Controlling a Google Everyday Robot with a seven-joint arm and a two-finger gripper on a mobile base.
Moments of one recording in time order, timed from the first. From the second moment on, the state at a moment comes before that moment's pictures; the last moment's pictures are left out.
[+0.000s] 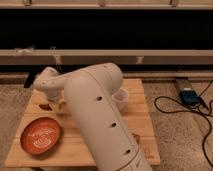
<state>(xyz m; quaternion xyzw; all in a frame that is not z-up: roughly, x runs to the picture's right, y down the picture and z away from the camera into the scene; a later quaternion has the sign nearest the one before) -0.294 0.094 0.905 0.02 -0.28 -0.96 0.08</state>
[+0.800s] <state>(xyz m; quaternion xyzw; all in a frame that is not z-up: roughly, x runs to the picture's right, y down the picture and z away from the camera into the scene) -0.281 0.100 0.899 0.02 -0.28 -0.96 0.07</state>
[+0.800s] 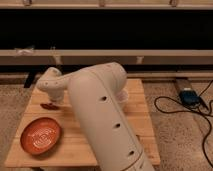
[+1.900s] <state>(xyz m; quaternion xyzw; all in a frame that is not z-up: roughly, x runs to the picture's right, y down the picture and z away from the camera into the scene) -0.193 0.136 0.871 0.01 -0.30 -0.95 0.10</state>
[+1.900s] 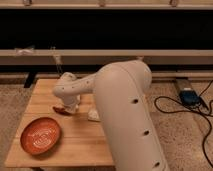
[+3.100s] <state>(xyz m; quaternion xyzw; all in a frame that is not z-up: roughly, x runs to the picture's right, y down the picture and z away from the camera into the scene) -0.060 0.181 0.825 0.01 -0.34 -0.92 0.17</state>
